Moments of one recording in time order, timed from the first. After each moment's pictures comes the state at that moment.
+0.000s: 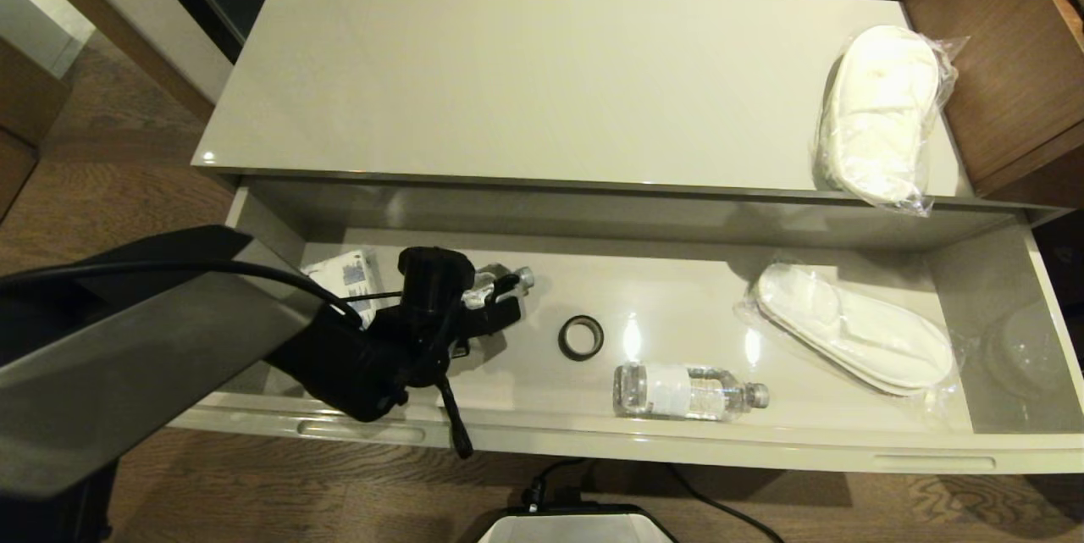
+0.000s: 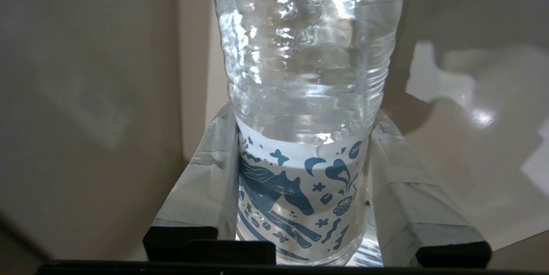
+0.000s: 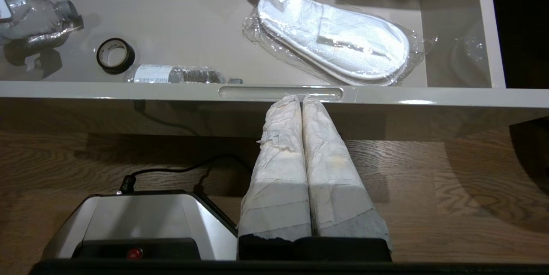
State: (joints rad) left arm -0.49 2.18 -1.06 -0.70 0.50 1.23; right arm 0.01 0.00 0.00 -0.01 -0.02 0.04
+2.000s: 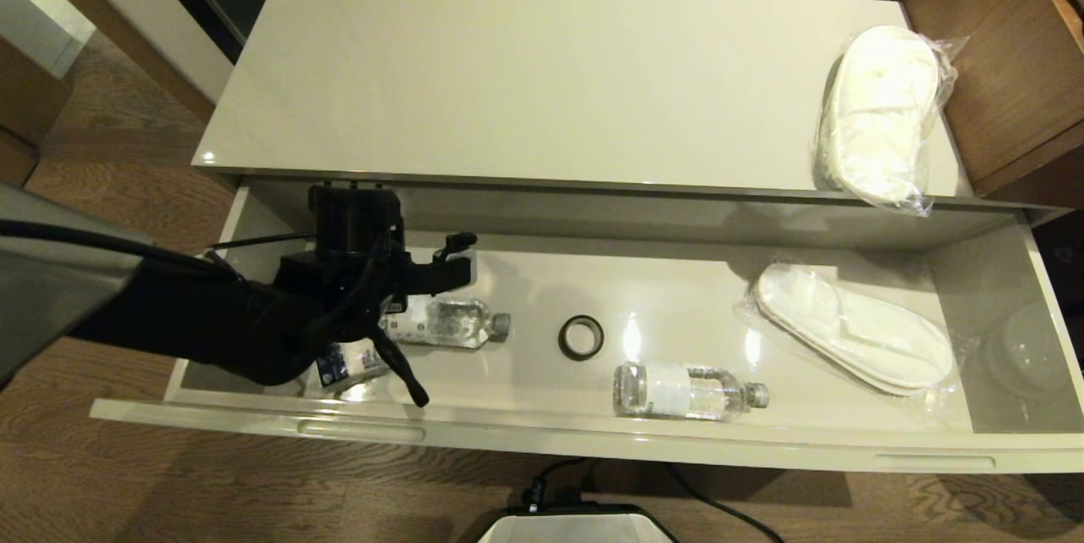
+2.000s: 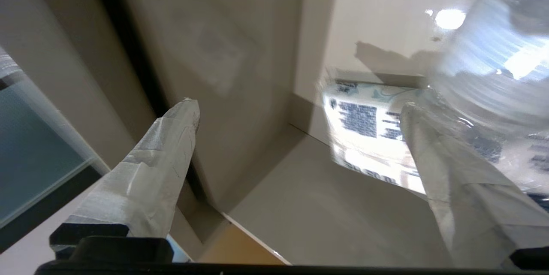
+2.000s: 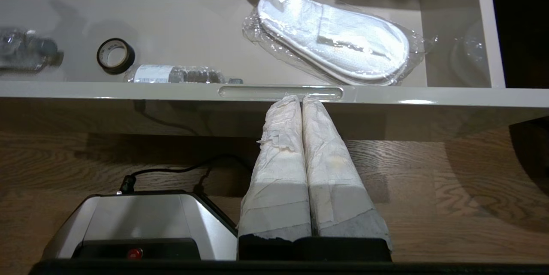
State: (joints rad) left arm -0.40 1.94 -1.02 -0.61 0.51 1.50; right arm 0.01 0.00 0.00 -0.01 -0.02 0.04
